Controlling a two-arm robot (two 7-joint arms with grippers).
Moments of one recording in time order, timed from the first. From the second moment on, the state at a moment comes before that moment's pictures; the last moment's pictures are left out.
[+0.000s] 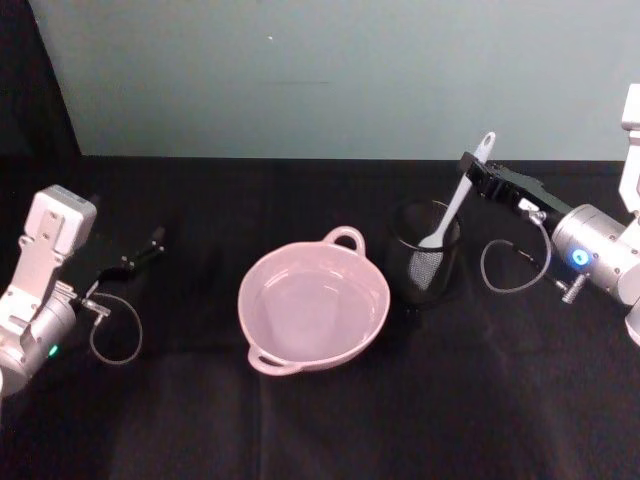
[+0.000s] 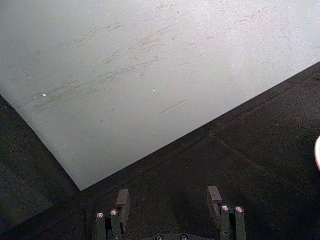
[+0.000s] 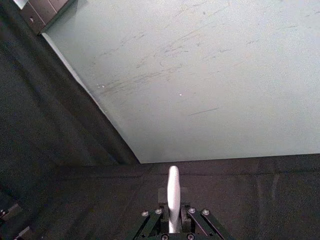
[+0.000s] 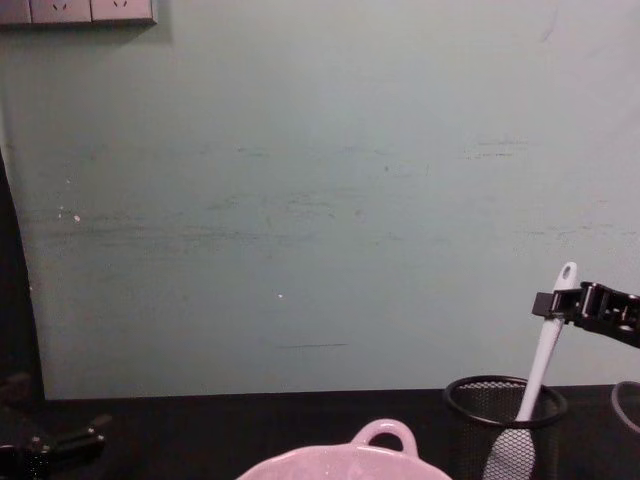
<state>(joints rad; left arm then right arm) -0.20 0.60 0.45 -1.41 -0.25 -0.12 0.03 0.40 0.46 -0.35 -1.33 0.92 0.22 0.26</state>
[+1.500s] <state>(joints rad) -0.20 0.60 0.45 -1.41 -0.25 -0.12 0.03 0.41 0.54 -0.35 -1.58 0.71 0.18 0.31</state>
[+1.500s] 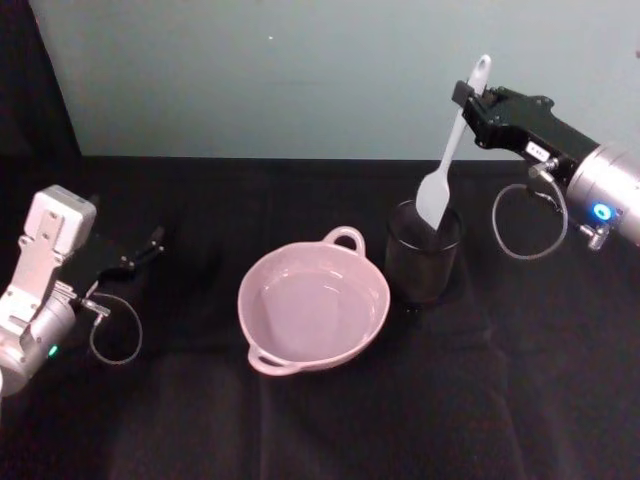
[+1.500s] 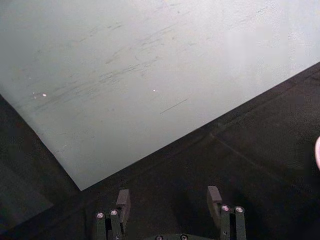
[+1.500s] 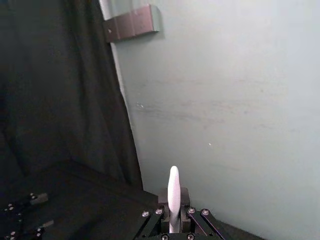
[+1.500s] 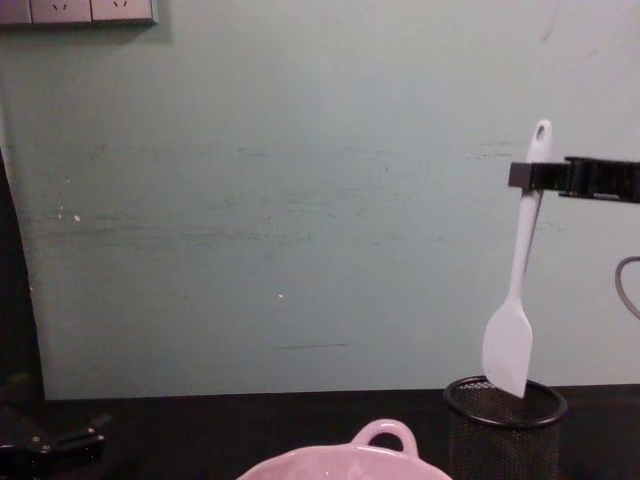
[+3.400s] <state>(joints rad) -0.20 0.60 0.45 -1.41 -0.25 -0.12 0.03 0.45 0.51 -0.59 -1.55 0.62 0.06 0.55</state>
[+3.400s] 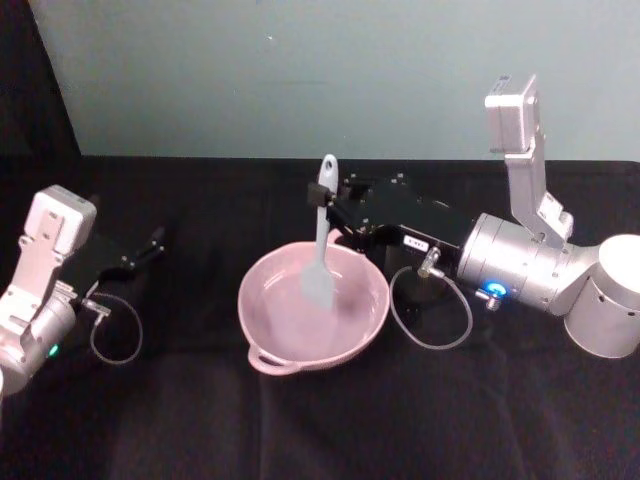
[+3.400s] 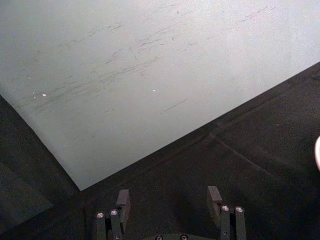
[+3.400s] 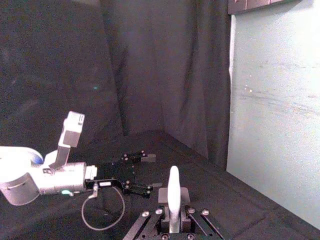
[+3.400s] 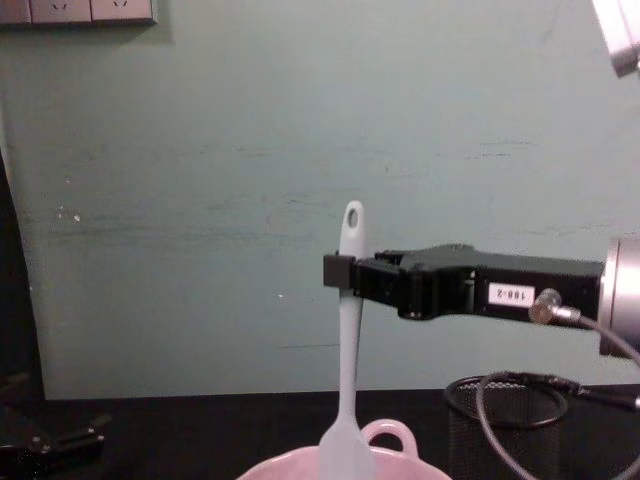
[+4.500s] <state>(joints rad) -0.20 0.60 0.45 -1.41 -0.25 -0.12 0.03 0.43 0.45 -0.60 -1.44 0.57 0.00 0.68</state>
